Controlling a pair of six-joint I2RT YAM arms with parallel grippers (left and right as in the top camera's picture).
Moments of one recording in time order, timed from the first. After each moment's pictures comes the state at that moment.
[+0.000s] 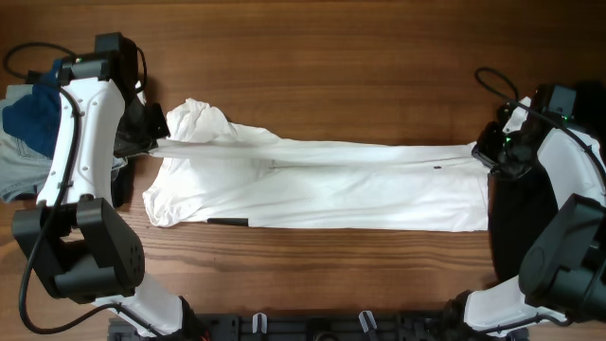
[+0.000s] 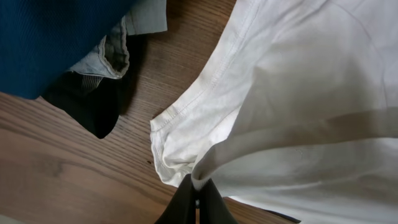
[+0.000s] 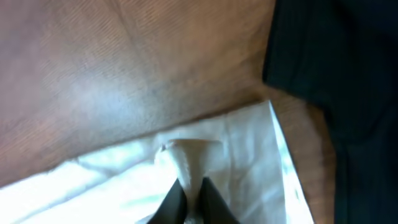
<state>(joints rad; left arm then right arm) 0.12 1.82 1.58 -1.34 -0.11 -0.25 -0.37 1.72 1.11 -0.76 -0.25 0.18</state>
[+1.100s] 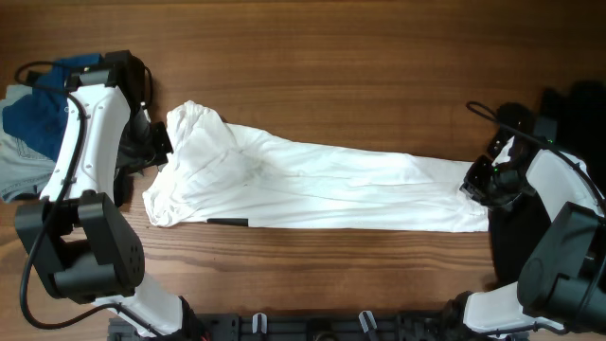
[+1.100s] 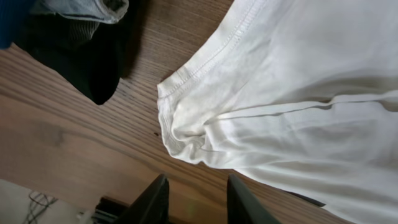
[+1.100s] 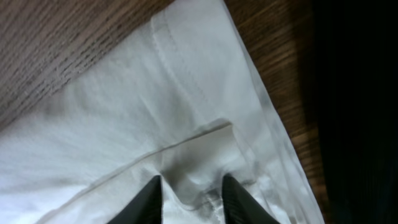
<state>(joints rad) 0.12 1.82 1.49 -1.38 -0.13 -0.27 -0.37 1.68 0.93 -0.77 -0.16 0.27</state>
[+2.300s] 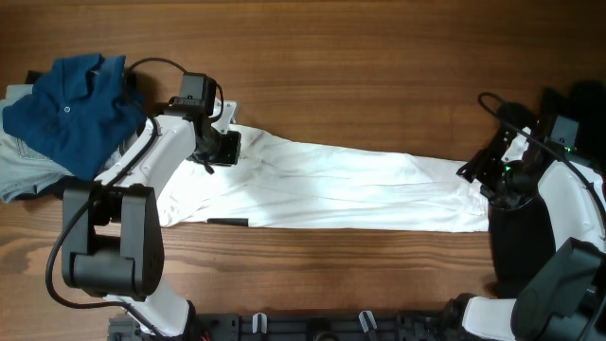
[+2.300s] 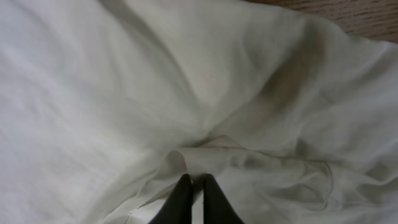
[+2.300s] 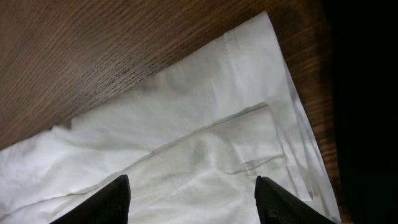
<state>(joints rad) -0.13 1.82 1.16 -0.72 0.17 0.02 -0.40 1.54 0.93 -0.80 -0.29 0.21</state>
